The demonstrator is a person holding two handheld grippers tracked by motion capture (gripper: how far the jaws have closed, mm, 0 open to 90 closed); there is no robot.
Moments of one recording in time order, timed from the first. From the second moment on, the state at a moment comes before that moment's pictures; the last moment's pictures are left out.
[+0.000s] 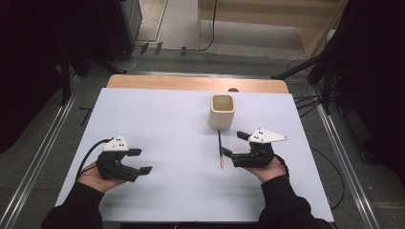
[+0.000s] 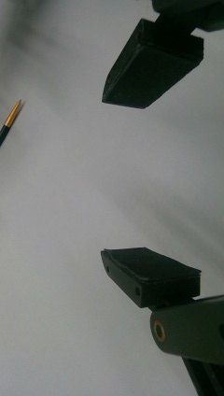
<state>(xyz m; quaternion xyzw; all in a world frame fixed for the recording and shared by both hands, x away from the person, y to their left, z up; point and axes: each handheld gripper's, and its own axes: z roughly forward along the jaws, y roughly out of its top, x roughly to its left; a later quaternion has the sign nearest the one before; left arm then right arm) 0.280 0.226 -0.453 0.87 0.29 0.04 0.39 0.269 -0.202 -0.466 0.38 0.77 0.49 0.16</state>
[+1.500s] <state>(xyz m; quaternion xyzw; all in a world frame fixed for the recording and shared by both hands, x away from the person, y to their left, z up) 0.280 0.224 -0.453 0.87 0.28 0.04 0.40 0.303 -0.157 -0.461 0.43 0.73 0.48 0.21</state>
